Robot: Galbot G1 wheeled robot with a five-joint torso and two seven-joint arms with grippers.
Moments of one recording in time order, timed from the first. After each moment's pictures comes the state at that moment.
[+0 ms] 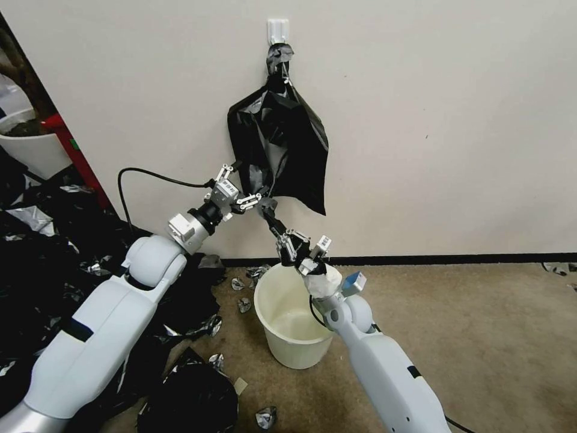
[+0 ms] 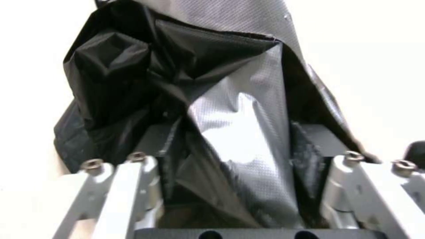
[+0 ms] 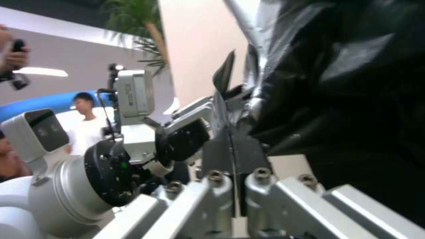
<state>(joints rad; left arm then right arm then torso) 0.76 -0.93 -0.15 -1.75 -0.29 -0.19 0.24 -0.96 1.44 0.09 1.48 0.70 0.52 -0.64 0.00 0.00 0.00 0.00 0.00</state>
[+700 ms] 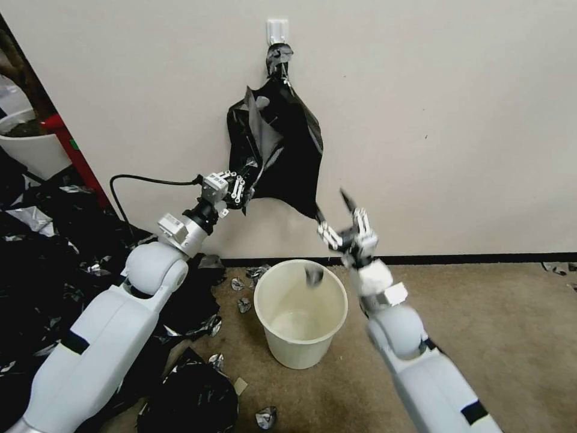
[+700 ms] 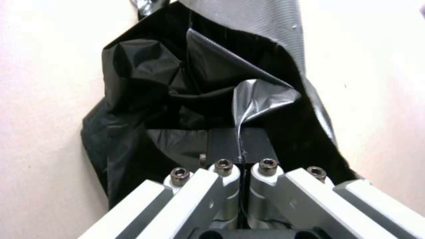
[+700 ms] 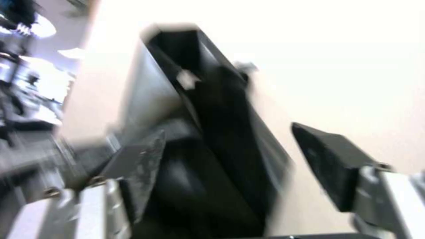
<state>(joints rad) 0.85 -0.97 -0.21 -1.83 -0.39 -0.16 0.19 -0.98 1.25 0.12 1.86 0.16 0.40 -0.02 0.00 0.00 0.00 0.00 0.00</state>
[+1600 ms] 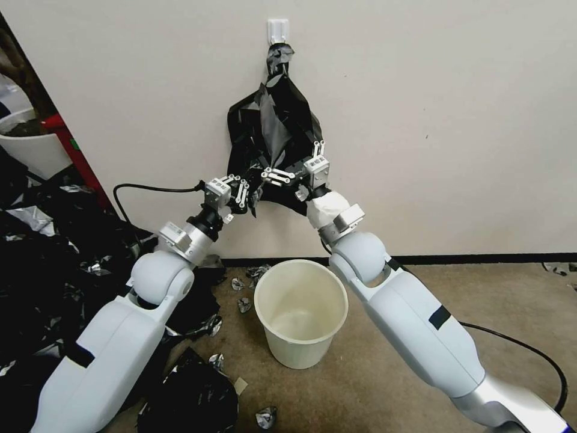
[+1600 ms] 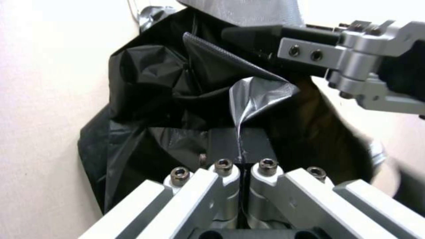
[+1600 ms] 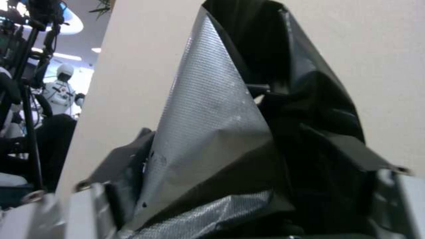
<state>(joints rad) 0.88 -1.00 -0.23 -1.87 -0.39 -0.17 0.18 -0.63 1.26 -0.09 1.72 0.24 0.23 0.07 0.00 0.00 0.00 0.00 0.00</state>
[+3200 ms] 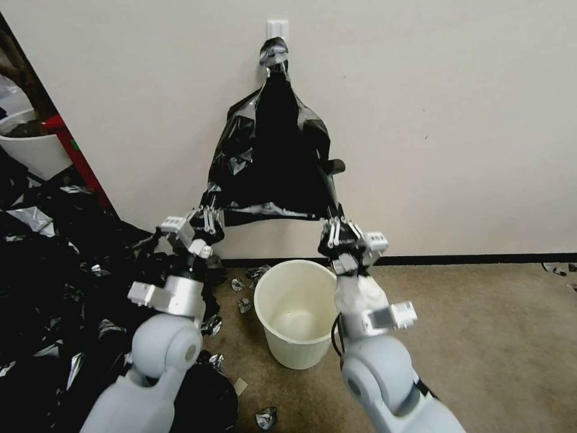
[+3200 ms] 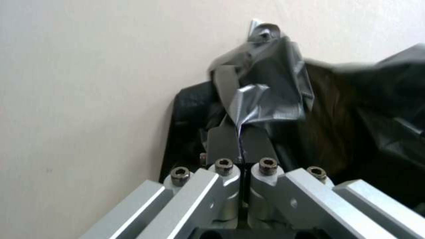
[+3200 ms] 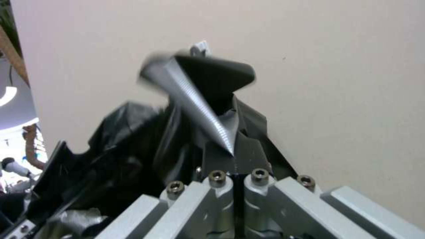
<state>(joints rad) 1.33 -1.25 -0.38 -2.14 -0.51 -0.24 -0.04 -1.33 1.37 0.04 2.18 0.21 0.26 0.25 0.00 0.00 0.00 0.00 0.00</state>
